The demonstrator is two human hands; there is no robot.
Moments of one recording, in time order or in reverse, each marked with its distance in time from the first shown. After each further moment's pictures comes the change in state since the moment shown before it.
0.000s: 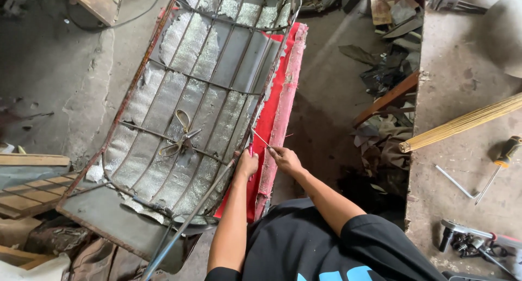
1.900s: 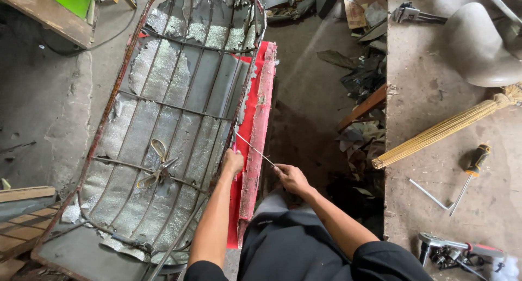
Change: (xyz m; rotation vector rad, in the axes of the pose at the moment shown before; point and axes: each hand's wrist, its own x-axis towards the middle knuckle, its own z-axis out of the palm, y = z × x) left_hand 0.043 0.102 0.012 0.144 0.032 -0.093; right_hand -0.056 -0.010 -0.111 -0.028 0.005 0.080
